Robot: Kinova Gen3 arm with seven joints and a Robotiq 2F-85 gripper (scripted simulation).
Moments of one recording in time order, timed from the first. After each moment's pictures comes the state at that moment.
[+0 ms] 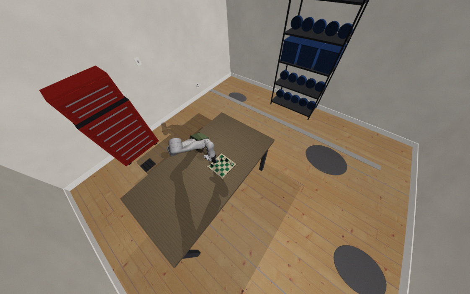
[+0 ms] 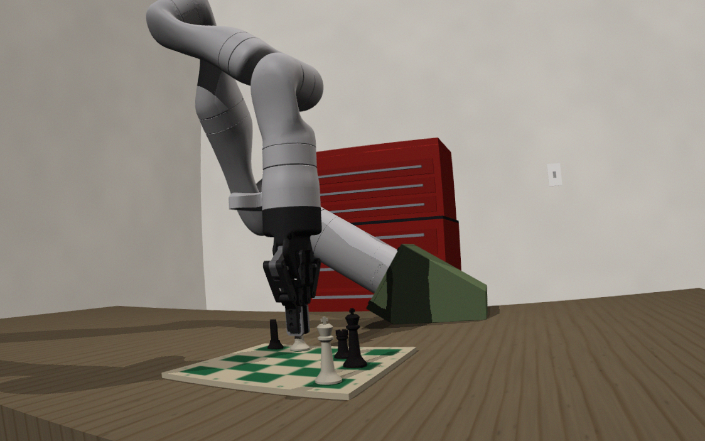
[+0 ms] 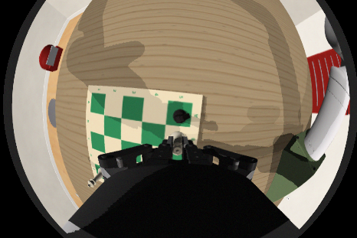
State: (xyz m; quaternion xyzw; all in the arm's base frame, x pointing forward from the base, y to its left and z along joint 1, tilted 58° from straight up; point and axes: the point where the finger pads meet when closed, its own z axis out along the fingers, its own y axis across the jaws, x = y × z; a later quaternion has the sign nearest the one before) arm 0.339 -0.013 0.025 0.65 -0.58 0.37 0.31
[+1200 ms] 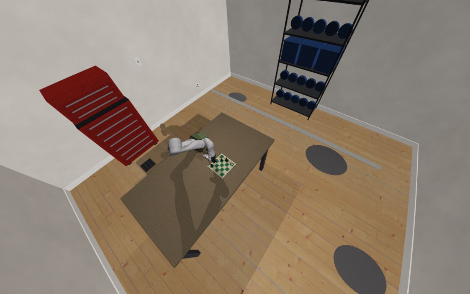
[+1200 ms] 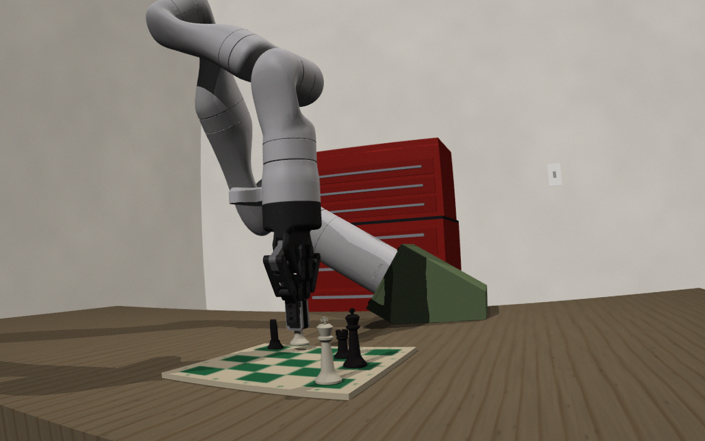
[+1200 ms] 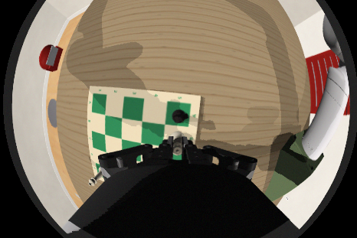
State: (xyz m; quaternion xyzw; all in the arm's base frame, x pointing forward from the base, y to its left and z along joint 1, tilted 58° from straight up) arm 0.337 -0.008 0.029 0.65 -0.58 0.37 0.31
